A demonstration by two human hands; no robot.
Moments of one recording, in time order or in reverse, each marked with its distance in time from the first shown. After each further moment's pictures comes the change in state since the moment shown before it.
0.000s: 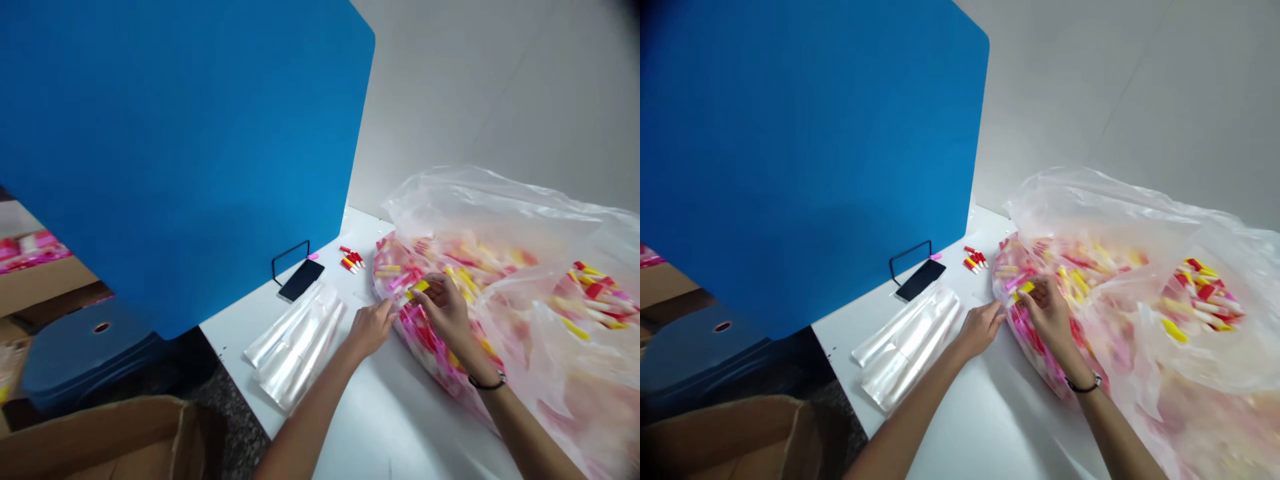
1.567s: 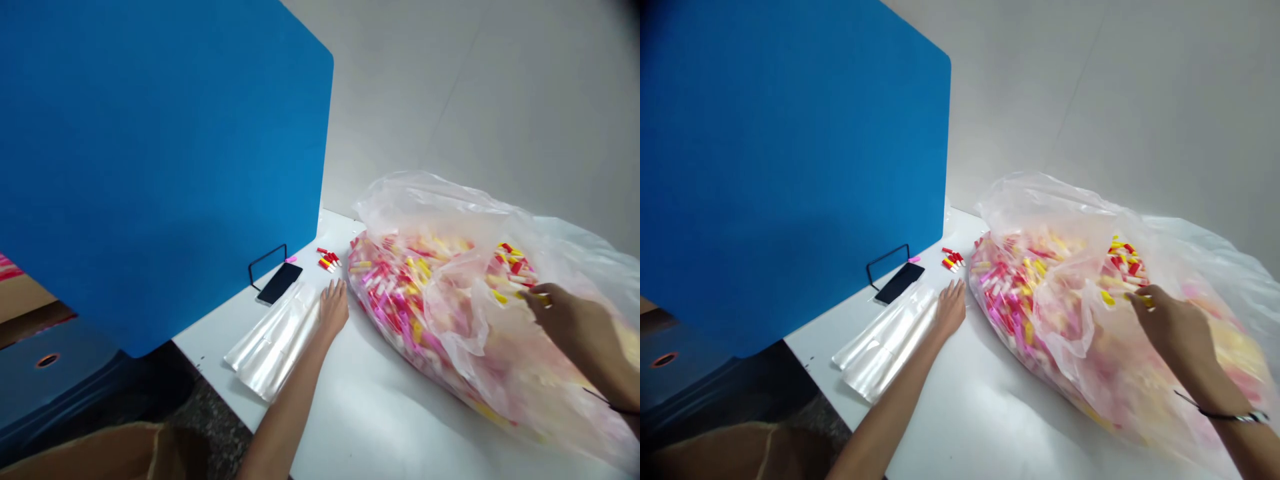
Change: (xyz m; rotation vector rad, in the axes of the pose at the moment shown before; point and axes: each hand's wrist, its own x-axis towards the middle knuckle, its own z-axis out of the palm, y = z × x) left_hand 0.018 -0.055 0.039 0.401 0.021 -0.113; right_hand -0.051 -0.061 -0.226 -0.982 0.120 0.144
